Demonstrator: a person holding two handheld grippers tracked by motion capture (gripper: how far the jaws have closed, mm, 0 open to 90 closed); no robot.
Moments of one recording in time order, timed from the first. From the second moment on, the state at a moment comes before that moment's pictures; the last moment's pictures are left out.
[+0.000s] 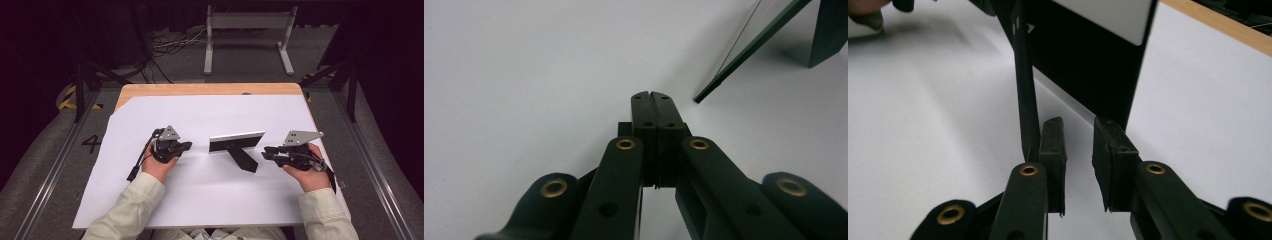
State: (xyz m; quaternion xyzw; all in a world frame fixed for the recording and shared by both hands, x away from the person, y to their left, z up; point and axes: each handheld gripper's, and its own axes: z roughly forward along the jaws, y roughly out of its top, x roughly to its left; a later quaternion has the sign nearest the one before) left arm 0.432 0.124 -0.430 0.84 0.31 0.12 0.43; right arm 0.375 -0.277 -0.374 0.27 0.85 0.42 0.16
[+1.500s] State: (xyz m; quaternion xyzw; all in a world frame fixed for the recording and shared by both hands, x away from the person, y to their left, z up) left arm 0.447 0.070 -0.449 0.87 0.26 0.10 0.40; right arm 0.370 -0.292 -0.366 0.30 0.83 0.44 0.18
